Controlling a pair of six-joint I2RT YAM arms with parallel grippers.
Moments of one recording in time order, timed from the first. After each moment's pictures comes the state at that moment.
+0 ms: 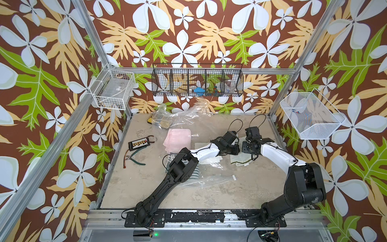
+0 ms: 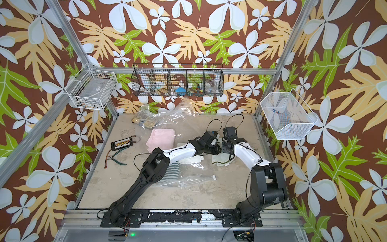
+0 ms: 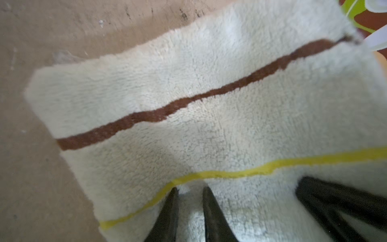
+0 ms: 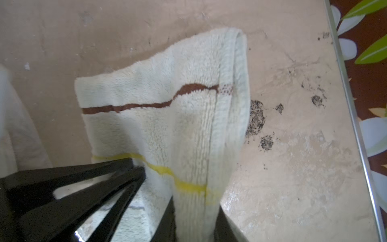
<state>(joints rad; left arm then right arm) -0.88 2.55 2.09 -0.25 0.24 -0.62 0.18 1.57 1.06 -0.57 0.28 0.29</state>
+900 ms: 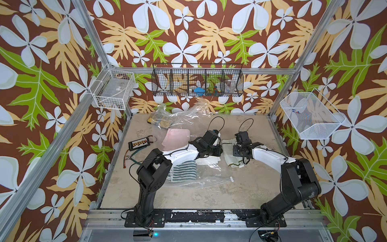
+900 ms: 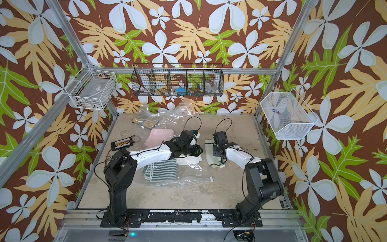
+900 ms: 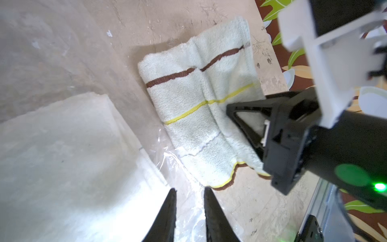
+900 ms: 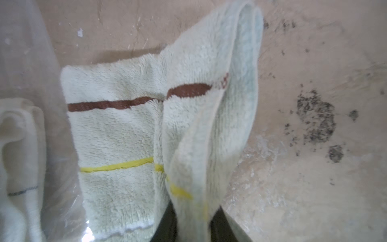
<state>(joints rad) -0.81 1.93 1.37 -0.20 0.19 -0.56 0.30 1.59 0.97 -0.44 0.26 0.31</state>
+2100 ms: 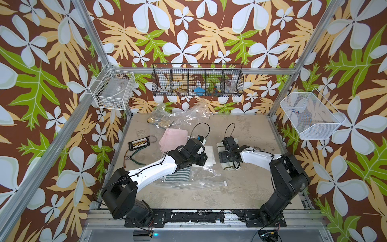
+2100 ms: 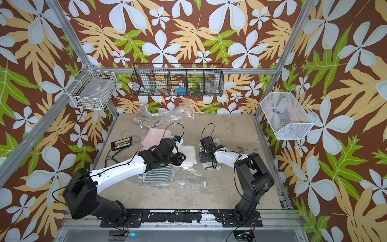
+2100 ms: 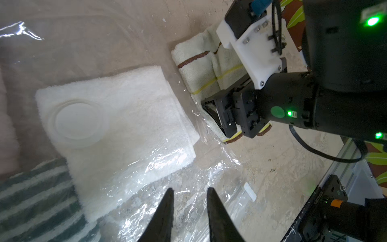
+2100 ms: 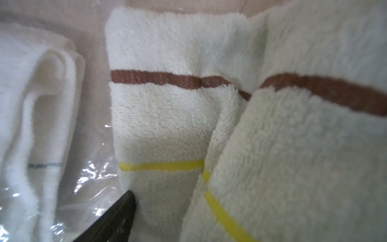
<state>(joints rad) -0.79 1.48 1.02 -0.32 0.08 -0.46 0.48 1.75 0.96 -0.38 0.22 0.27</state>
